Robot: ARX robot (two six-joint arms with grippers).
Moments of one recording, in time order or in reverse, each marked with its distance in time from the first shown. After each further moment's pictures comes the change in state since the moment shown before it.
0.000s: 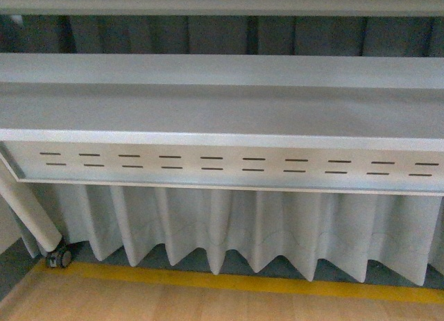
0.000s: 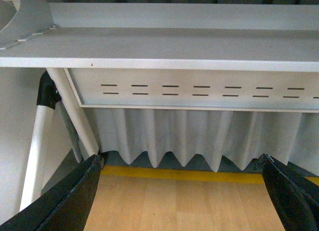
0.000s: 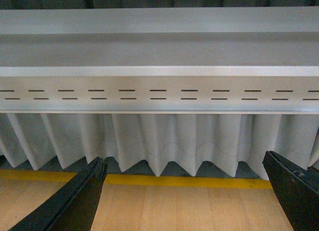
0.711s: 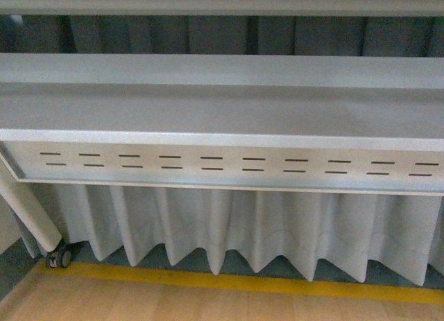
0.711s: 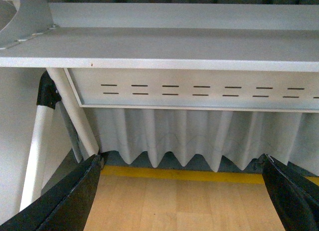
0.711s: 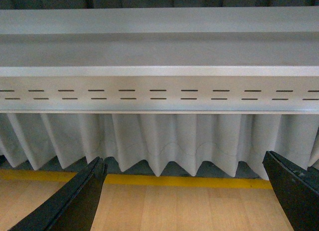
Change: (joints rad) left arm 0.000 0.000 0.000 0.000 0.000 0.000; right arm 0.000 0.000 0.000 0.000 0.000 0.000
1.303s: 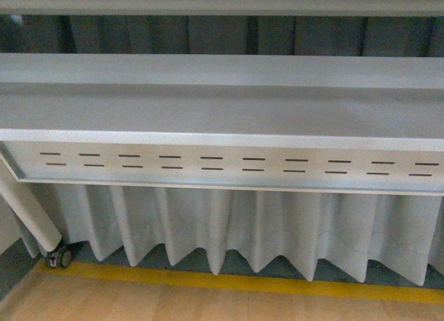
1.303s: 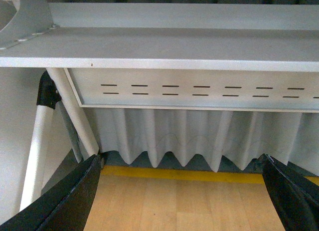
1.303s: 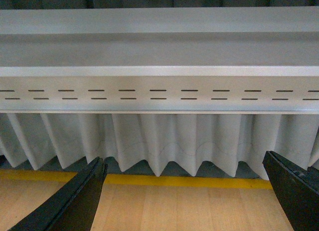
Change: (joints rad) left arm 0.000 0.000 0.000 0.000 0.000 0.000; right arm 0.000 0.000 0.000 0.000 0.000 0.000
